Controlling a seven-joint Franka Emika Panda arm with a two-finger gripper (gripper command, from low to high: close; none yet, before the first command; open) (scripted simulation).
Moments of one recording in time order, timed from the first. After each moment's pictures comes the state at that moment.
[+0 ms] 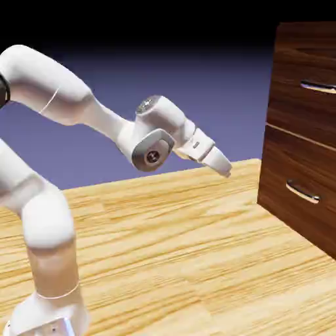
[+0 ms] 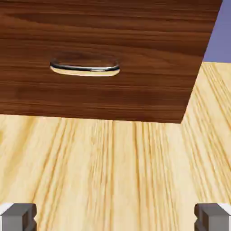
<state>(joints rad) 0.02 -0.55 -0.02 -2.79 -0.01 3.04 0.69</state>
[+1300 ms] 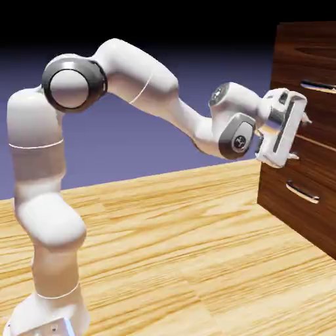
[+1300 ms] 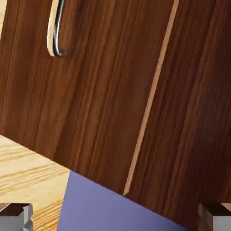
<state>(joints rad) 0.35 0.07 -0.52 -2.11 -0.24 3.28 -1.01</state>
